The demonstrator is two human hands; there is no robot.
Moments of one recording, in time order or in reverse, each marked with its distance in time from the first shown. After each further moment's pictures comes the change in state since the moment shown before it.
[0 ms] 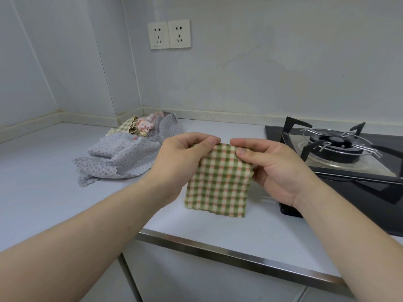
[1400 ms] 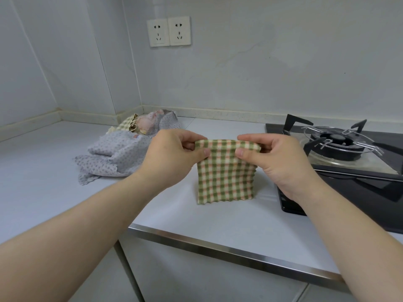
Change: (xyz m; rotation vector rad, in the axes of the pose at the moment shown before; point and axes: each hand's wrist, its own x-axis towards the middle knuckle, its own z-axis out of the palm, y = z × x) left_hand 0.012 -0.002 -0.019 0.498 0.082 0.160; right_hand 0.005 0.004 -0.011 -0.435 0.161 -0.258
